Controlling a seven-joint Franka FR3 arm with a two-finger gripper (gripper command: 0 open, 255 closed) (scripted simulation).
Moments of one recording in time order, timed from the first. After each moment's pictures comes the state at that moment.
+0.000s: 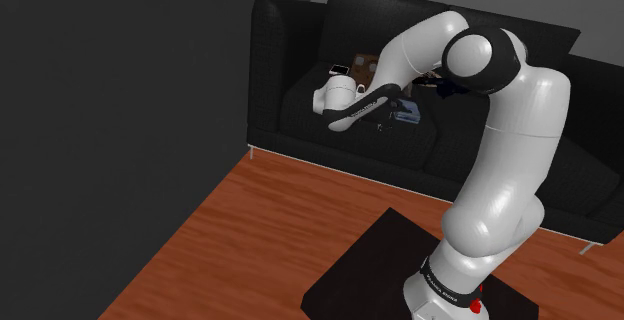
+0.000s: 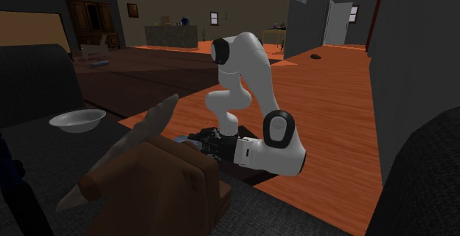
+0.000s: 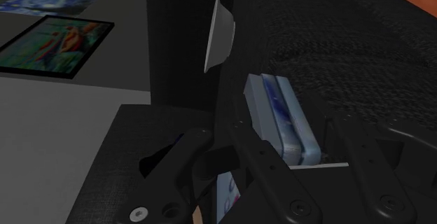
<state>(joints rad) -0.36 0.27 0.21 -2.04 -1.11 1.07 0.70</state>
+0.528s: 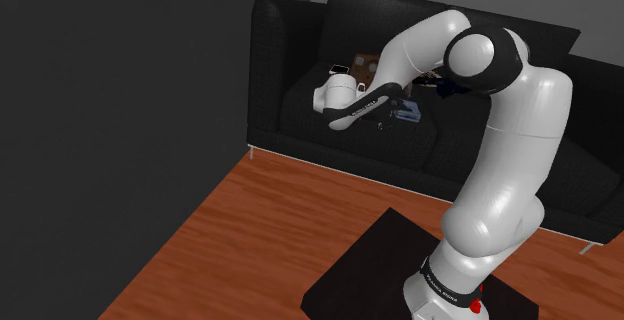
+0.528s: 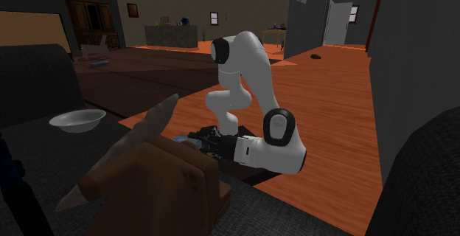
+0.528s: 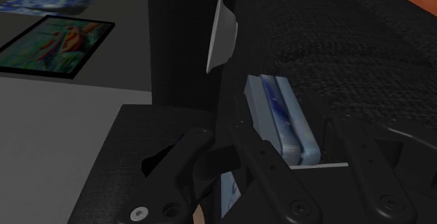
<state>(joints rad) -0.35 0.26 0.21 -2.04 -1.11 1.07 0.68</state>
